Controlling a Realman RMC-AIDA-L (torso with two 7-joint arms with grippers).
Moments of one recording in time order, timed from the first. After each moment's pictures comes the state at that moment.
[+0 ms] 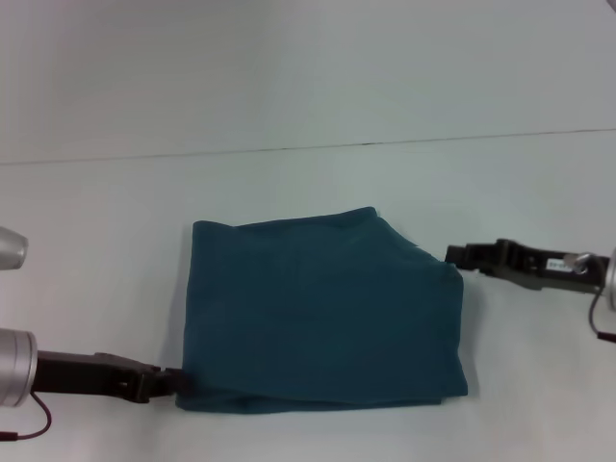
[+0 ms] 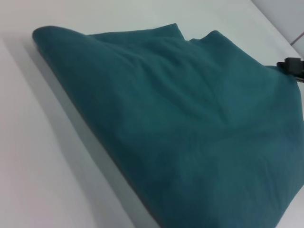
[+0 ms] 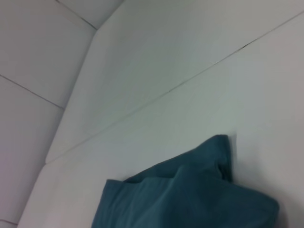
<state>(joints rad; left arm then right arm) -0.58 -2.08 0.73 0.70 2.36 1.46 -2.00 0.58 2.01 -0.59 -0.45 -2.04 -1.22 2.11</state>
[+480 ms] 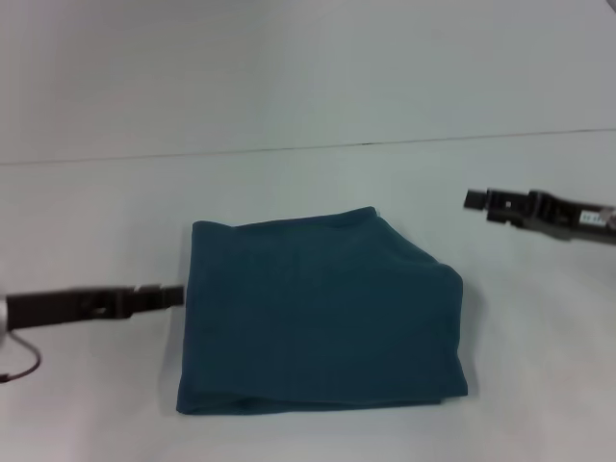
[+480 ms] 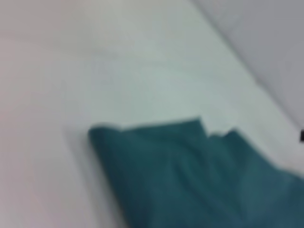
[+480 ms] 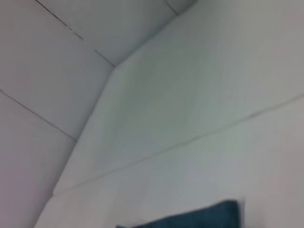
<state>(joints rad) -0.60 -2.08 0.54 0.73 2.28 1.45 -2.00 0.58 1.99 -0.55 -0.57 -2.02 -1.28 2.11</state>
